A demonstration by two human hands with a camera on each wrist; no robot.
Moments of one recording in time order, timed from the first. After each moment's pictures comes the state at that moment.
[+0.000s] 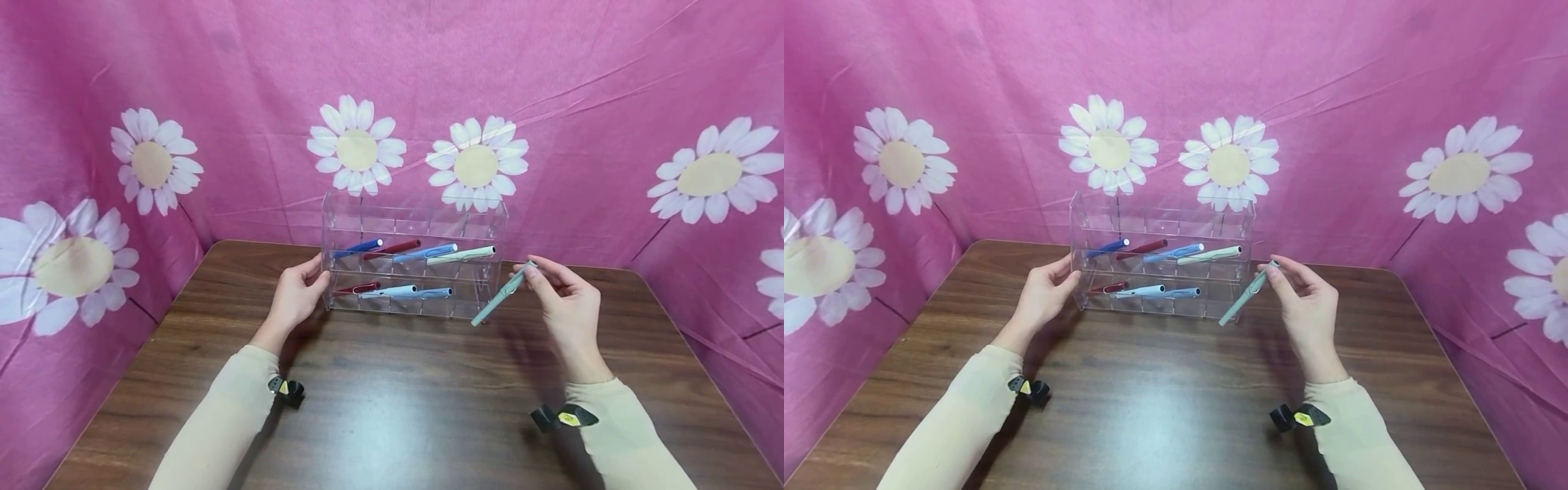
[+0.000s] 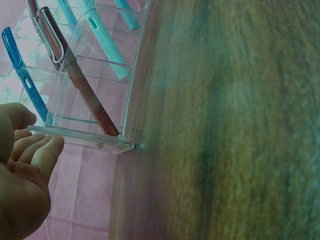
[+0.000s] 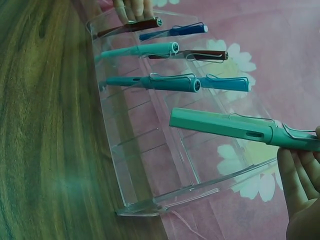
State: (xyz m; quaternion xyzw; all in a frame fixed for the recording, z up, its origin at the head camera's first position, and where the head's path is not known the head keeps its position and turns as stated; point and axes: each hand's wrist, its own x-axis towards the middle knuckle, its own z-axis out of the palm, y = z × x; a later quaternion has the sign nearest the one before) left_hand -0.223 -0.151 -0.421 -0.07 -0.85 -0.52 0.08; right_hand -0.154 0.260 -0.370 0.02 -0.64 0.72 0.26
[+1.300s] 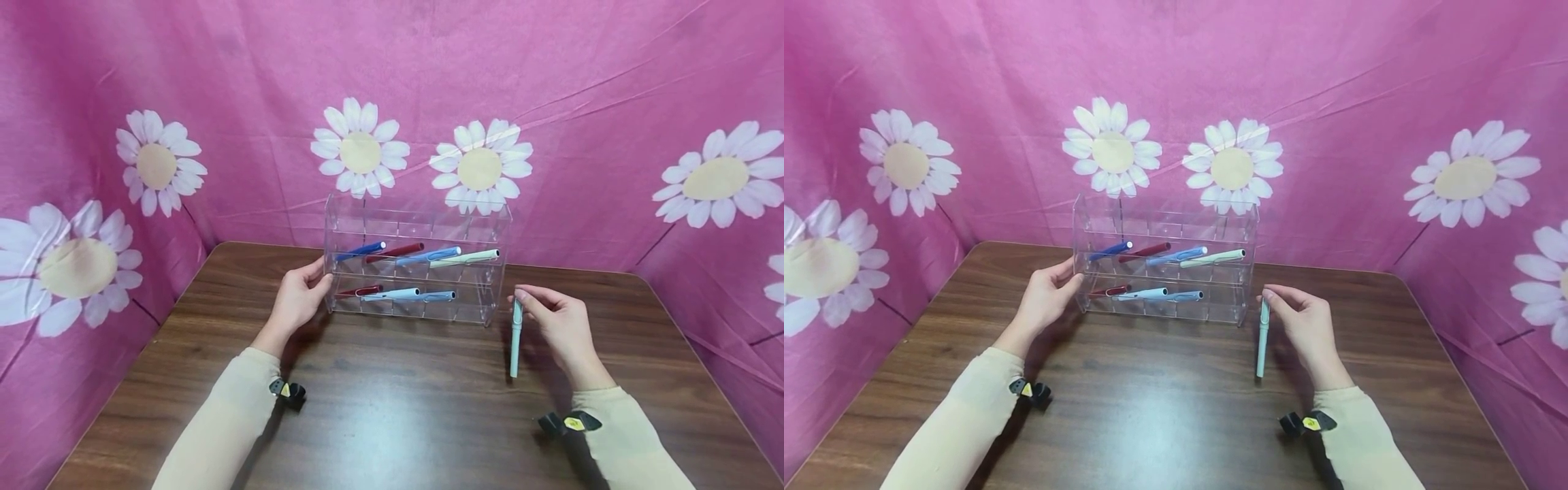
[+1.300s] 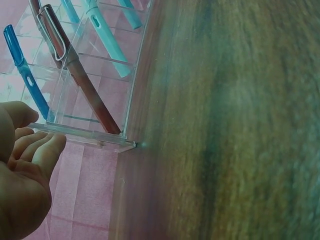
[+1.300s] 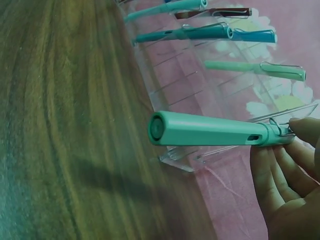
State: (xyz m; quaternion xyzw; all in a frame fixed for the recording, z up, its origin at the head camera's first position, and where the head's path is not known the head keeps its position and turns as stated) left_hand -0.224 -0.153 -0.423 -0.07 -0.85 -0.52 0.07; right_hand -0.162 0.289 -0.412 -0.03 -0.76 0.64 0.11
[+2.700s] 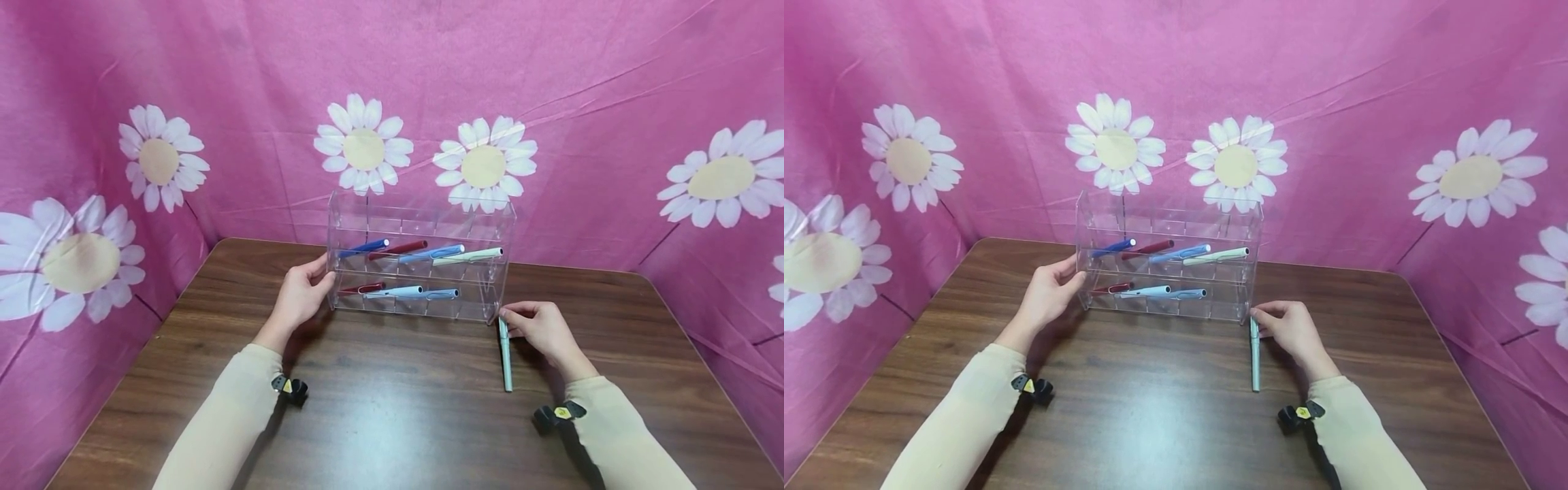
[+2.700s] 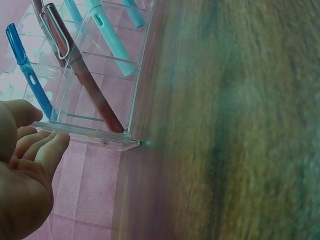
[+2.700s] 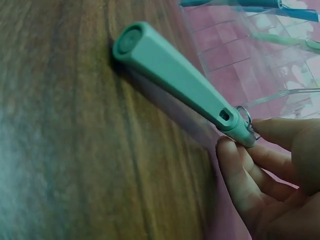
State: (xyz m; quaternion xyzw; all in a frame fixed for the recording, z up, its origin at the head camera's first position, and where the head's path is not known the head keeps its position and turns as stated) left_hand -0.224 -0.154 -0.422 -0.08 -0.85 -0.51 0.08; right_hand -0.180 0.294 -0.444 -0.02 -0.85 0.52 -0.04
